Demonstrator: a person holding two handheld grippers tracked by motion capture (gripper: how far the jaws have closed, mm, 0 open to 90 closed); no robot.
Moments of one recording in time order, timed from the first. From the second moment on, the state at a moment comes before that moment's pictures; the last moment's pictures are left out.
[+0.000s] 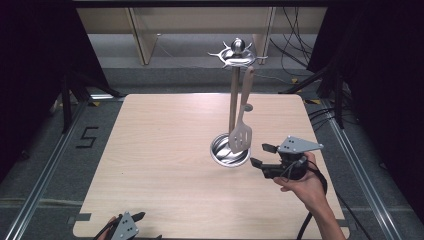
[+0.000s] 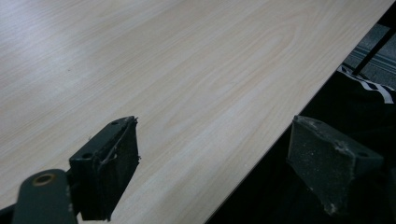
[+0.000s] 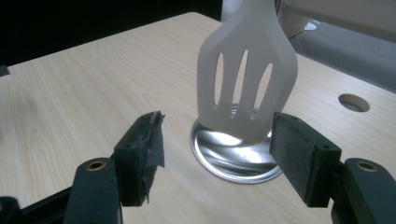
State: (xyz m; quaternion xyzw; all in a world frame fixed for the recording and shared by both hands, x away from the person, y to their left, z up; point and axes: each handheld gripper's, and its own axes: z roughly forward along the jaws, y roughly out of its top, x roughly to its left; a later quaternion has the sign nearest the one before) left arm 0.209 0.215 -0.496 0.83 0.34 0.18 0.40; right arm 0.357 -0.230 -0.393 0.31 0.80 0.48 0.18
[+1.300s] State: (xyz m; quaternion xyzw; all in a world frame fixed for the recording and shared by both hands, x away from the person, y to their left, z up) left arm 0.209 0.215 -0.493 0.83 0.34 0.17 0.41; right arm 0.347 -0.230 -0.439 0.31 0.83 0.44 0.14
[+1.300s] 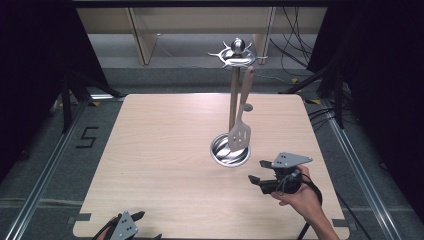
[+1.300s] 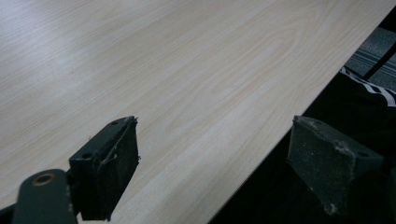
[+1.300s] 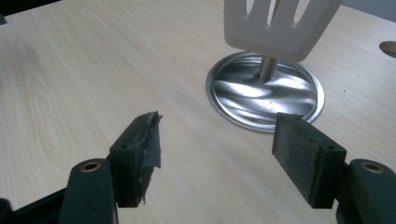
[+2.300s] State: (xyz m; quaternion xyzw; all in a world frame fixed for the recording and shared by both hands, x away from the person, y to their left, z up) left arm 0.206 0.217 -0.493 0.84 0.33 0.18 0.40; right arm 0.334 -0.232 -0.451 0.30 0.84 0.43 0.13
